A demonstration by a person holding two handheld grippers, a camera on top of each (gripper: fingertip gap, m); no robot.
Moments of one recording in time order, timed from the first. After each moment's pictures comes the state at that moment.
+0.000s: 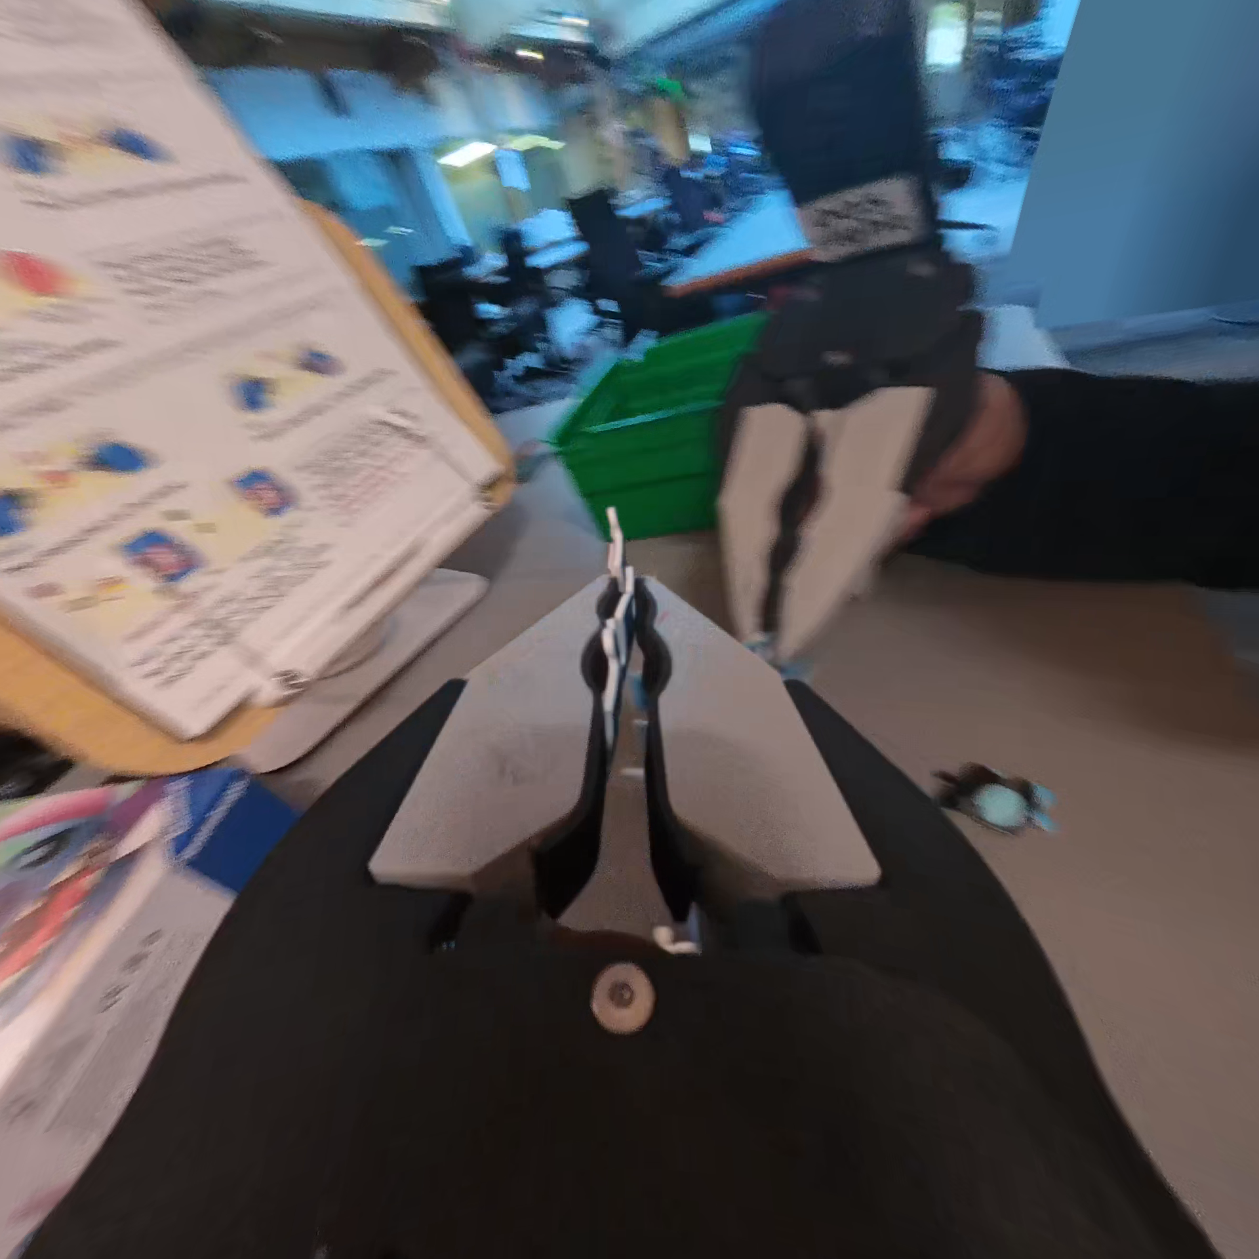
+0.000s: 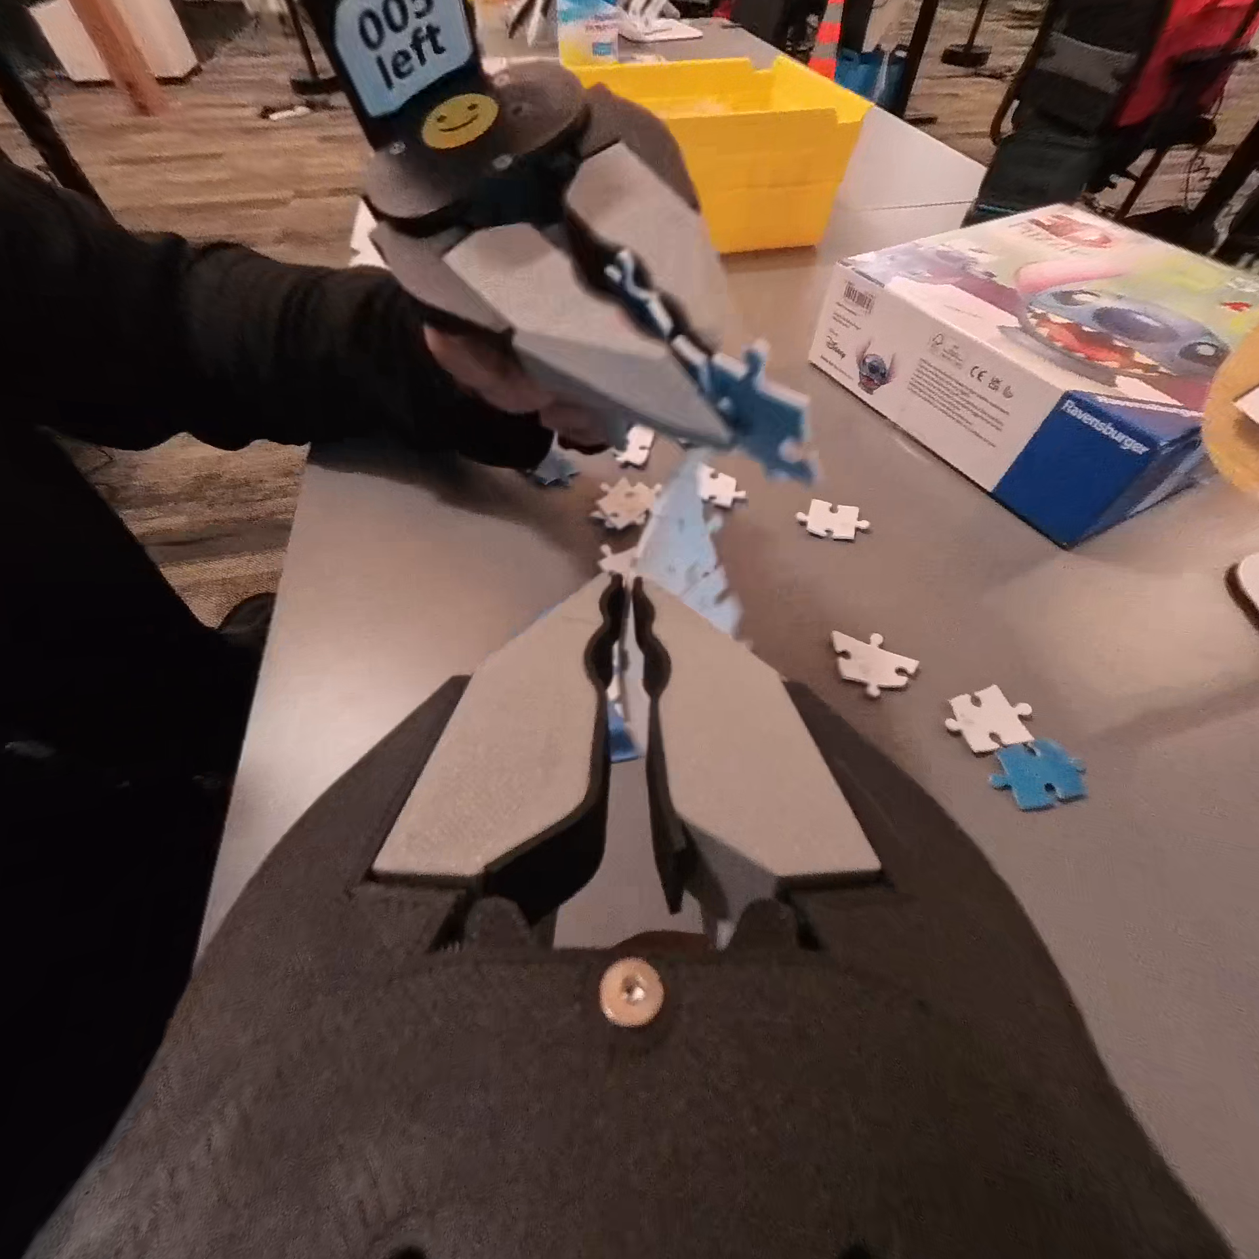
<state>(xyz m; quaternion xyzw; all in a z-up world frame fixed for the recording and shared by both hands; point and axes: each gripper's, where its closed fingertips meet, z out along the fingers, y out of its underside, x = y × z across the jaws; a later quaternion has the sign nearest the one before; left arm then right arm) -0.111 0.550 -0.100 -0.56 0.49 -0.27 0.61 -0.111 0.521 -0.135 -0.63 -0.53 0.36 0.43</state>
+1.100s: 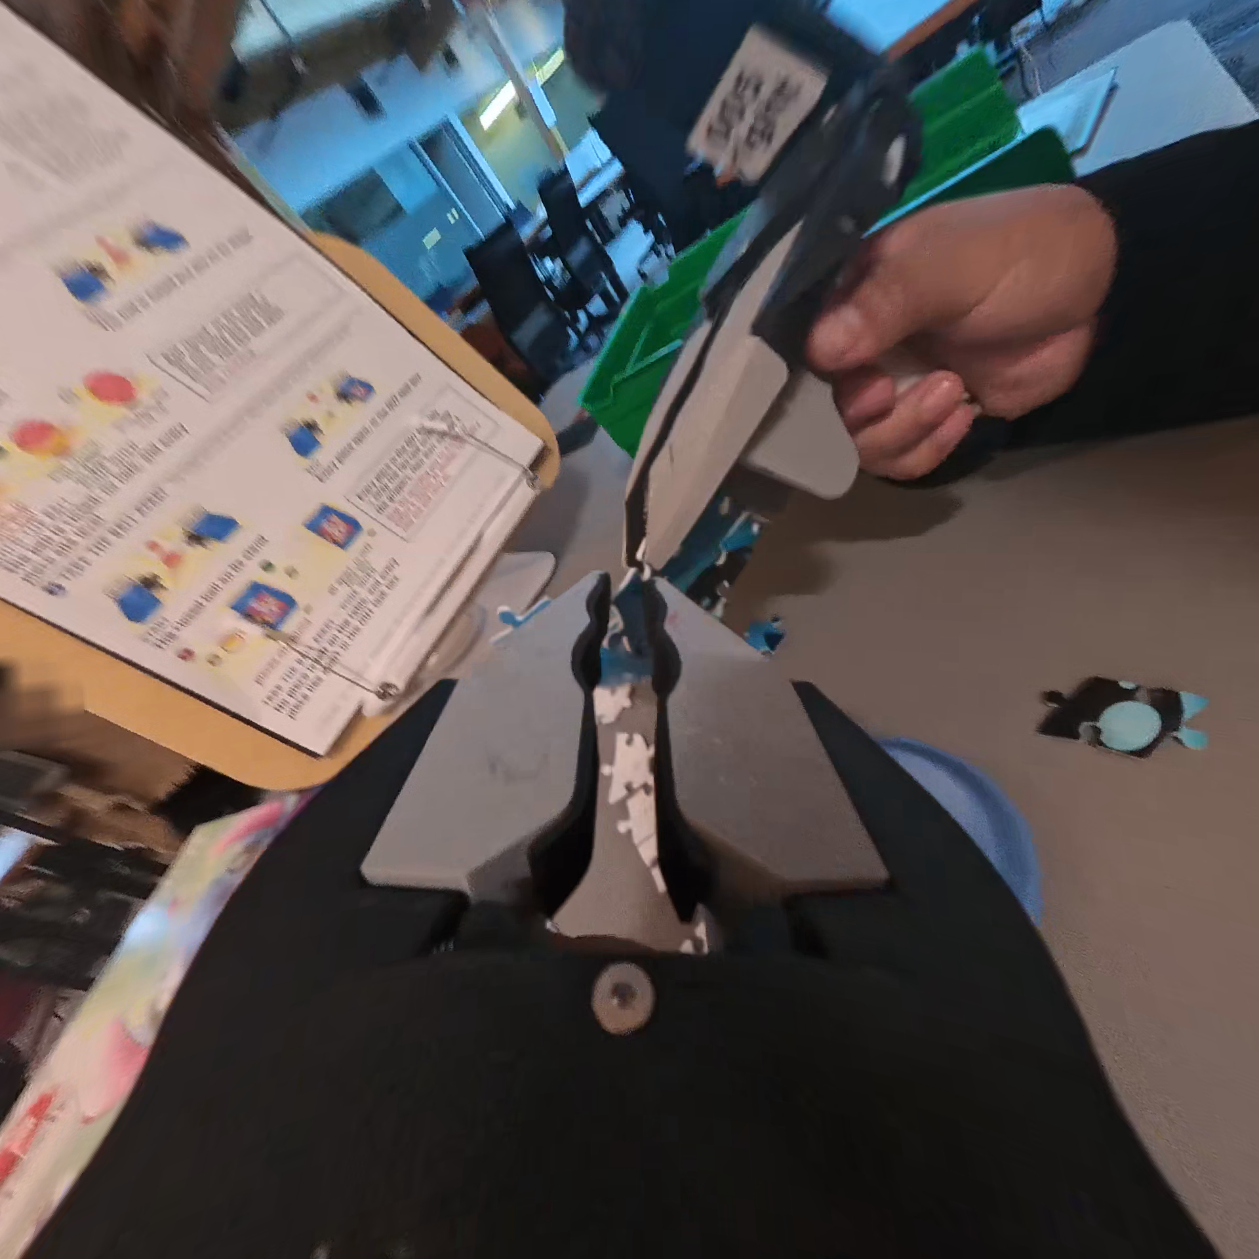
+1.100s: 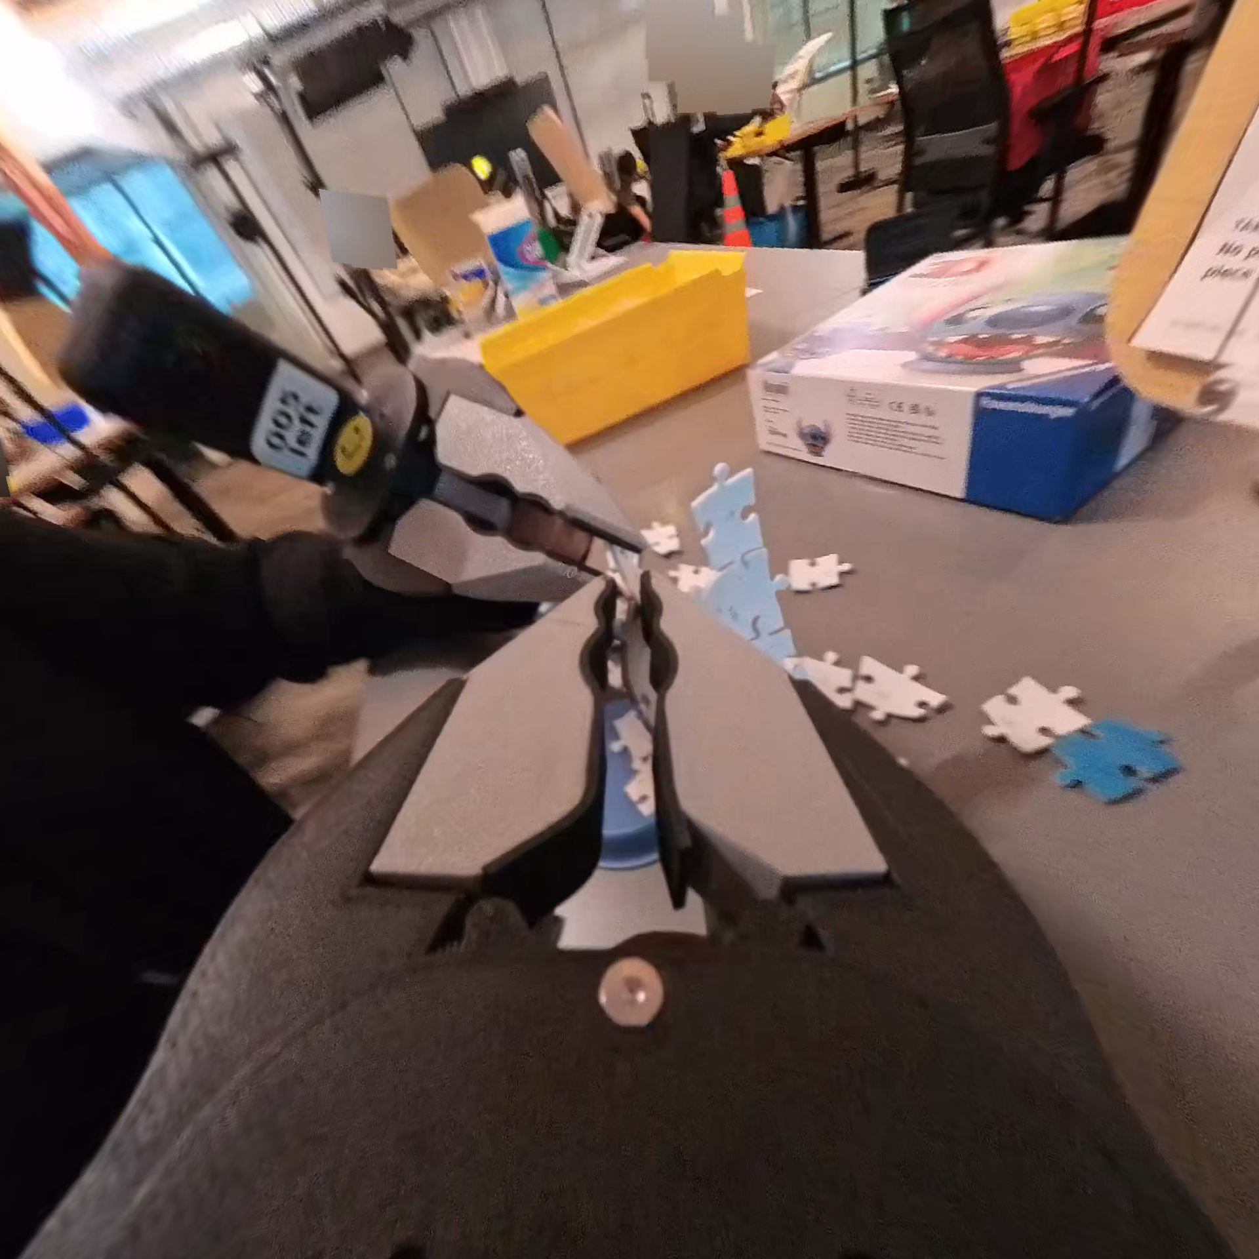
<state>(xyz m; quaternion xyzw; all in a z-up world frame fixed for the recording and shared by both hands) -0.103 0.545 -0.114 -0.52 0.55 -0.13 0.63 -0.109 0.551 -0.107 -0.66 -0.36 0.51 0.43</state>
